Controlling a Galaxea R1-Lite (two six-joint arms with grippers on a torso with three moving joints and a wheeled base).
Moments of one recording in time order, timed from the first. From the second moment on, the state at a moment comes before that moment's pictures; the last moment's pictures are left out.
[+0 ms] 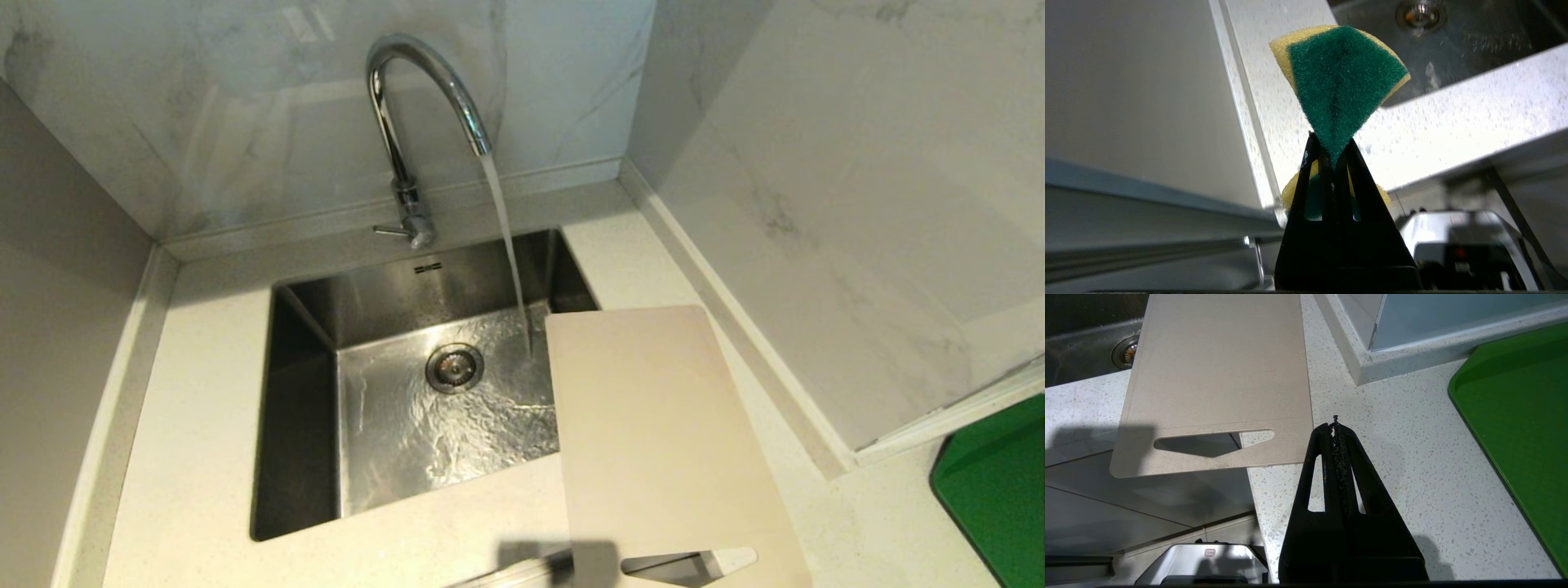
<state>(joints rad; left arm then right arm) 0.00 0.02 -0.22 0.35 0.06 0.10 0.00 0.00 0.00 -0.01 0.00 0.02</state>
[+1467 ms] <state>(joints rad) 0.00 0.00 0.00 0.00 0.00 -0.01 0.00 0.00 0.00 0.00 0.00 0.03</state>
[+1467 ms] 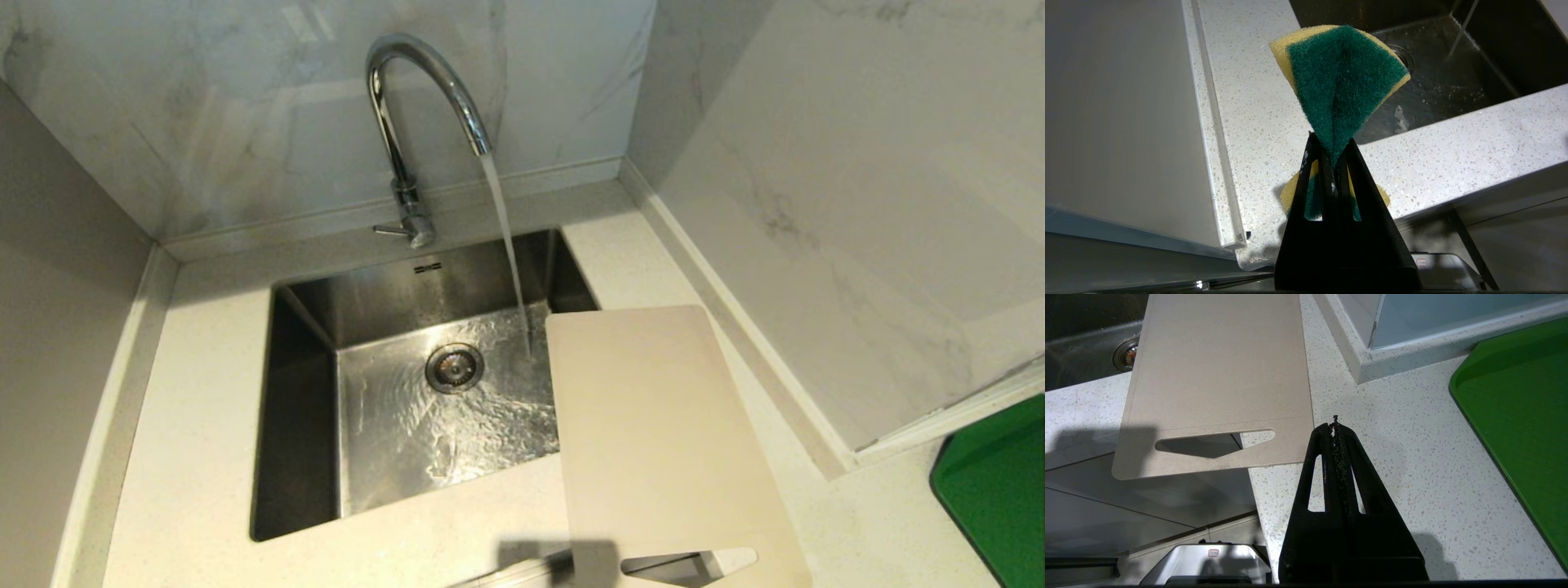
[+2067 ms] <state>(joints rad) 0.00 0.00 0.00 0.00 0.00 -0.01 0.00 0.00 0.00 0.00 0.00 0.02</state>
